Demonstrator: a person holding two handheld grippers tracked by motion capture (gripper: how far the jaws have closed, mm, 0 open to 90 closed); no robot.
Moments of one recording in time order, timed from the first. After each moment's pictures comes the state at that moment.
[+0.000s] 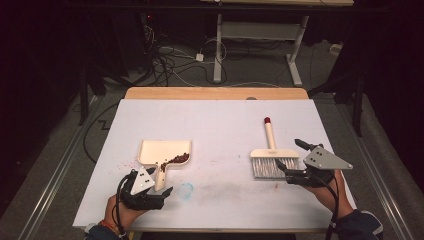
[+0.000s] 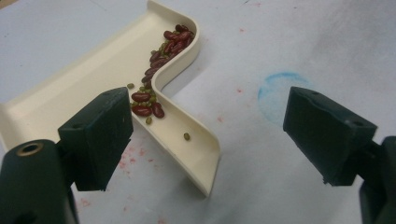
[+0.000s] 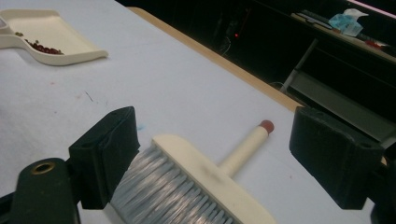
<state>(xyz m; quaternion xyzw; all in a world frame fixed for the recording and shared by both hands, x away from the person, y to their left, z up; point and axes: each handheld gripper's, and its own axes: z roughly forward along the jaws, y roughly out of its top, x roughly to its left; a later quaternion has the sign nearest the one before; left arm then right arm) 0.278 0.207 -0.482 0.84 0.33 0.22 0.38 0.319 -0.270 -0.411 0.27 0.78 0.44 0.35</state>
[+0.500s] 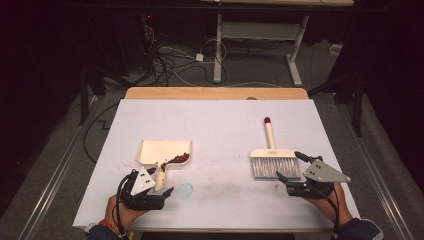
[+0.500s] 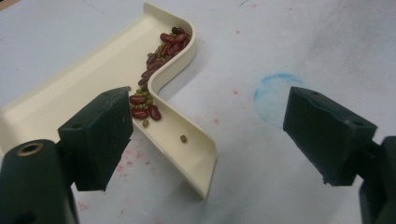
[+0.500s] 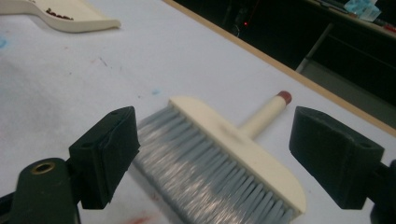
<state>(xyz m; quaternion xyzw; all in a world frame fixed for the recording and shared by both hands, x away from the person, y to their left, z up) 0.278 0.205 -0.481 0.84 0.32 0.22 0.38 0.304 -0.281 -0.443 0.26 0.80 0.43 0.34</state>
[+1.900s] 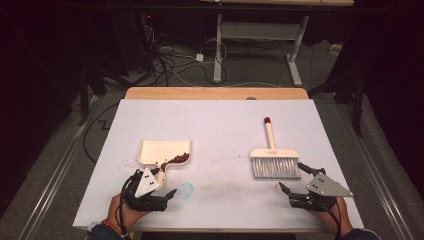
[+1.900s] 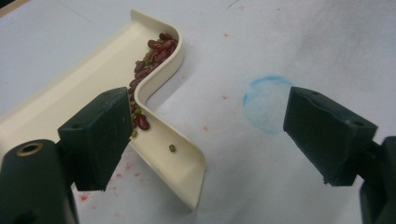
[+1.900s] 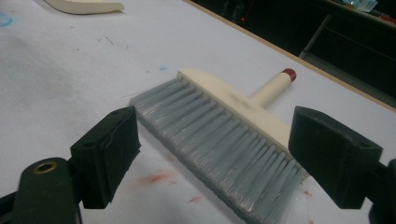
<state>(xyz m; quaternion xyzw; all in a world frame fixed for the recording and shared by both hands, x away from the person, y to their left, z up) 0.278 0.197 -0.483 0.85 0.30 0.22 0.38 0.284 -0.290 -0.465 0.27 0.79 0.43 0.34</state>
